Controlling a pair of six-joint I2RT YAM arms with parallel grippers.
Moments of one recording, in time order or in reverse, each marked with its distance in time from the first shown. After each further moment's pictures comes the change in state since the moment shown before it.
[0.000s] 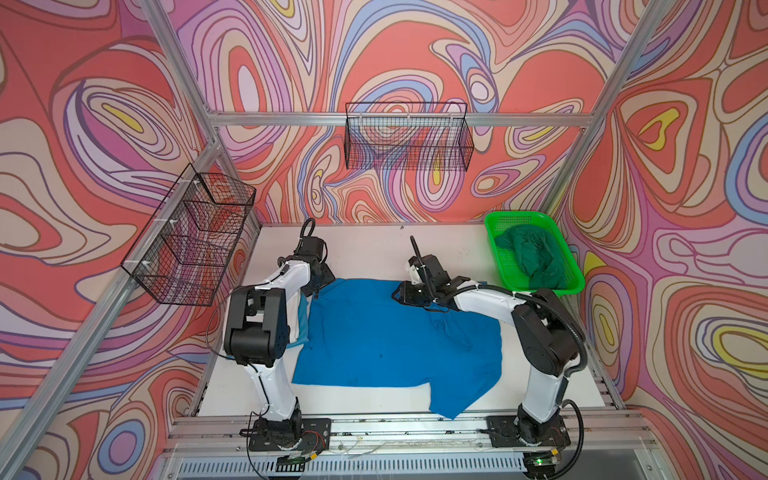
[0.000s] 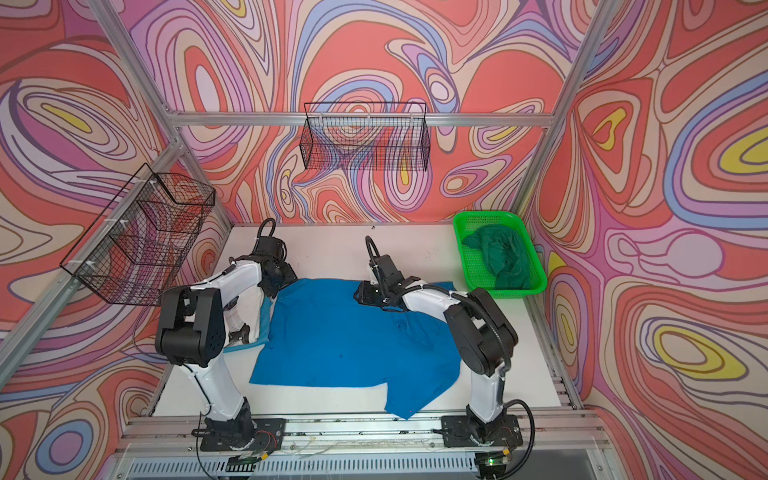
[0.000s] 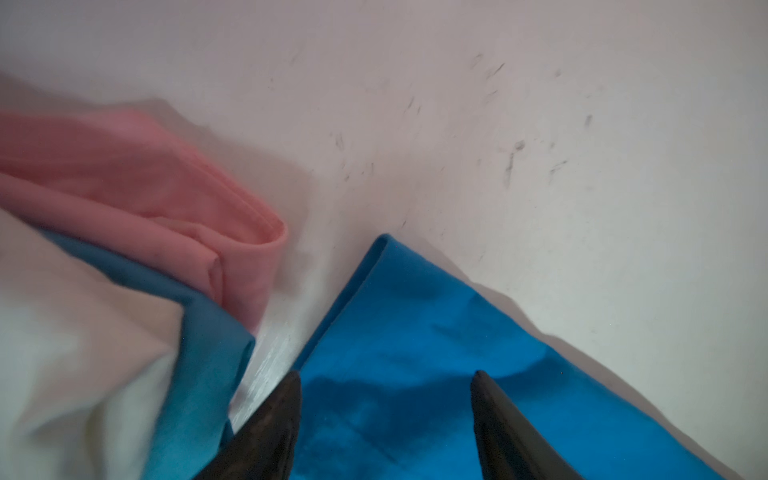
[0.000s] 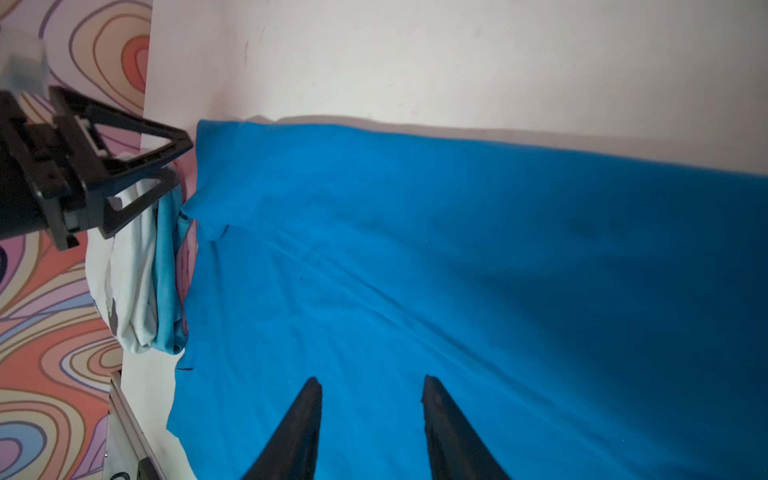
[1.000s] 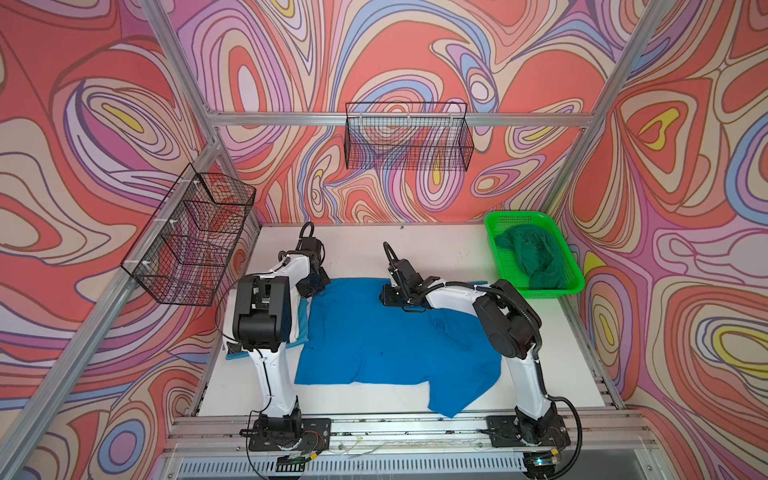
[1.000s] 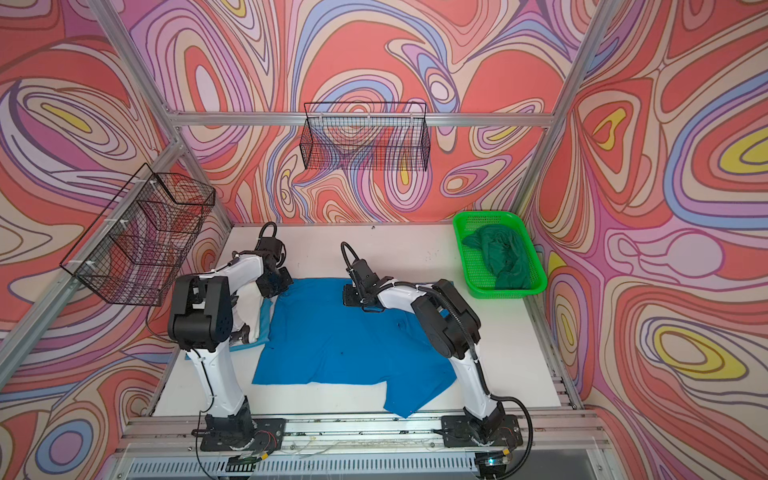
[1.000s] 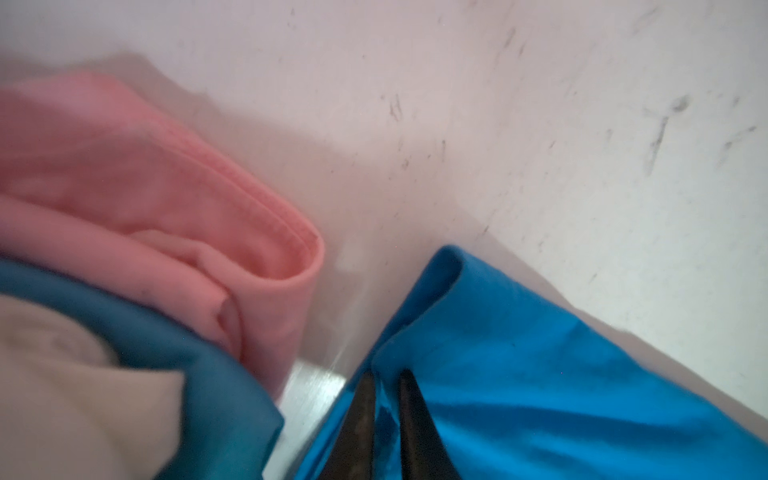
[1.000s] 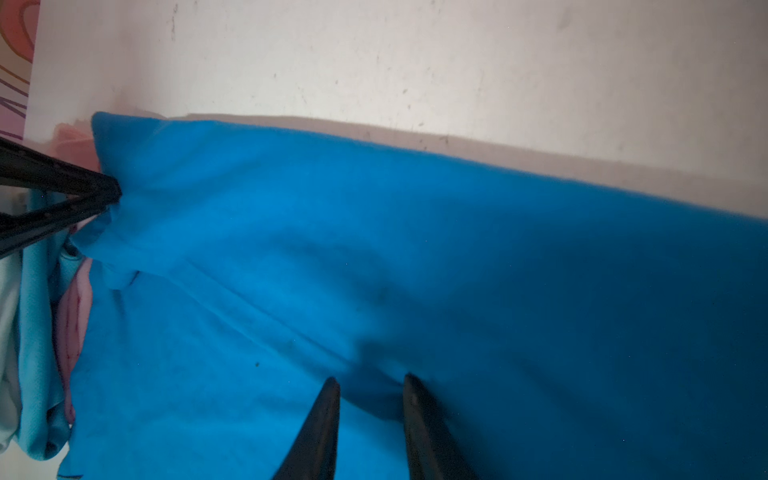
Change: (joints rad) left arm 0.032 0.126 0.113 -0.129 -0.005 0.063; right arm 0.055 0.229 0.180 0.000 0.166 -0.031
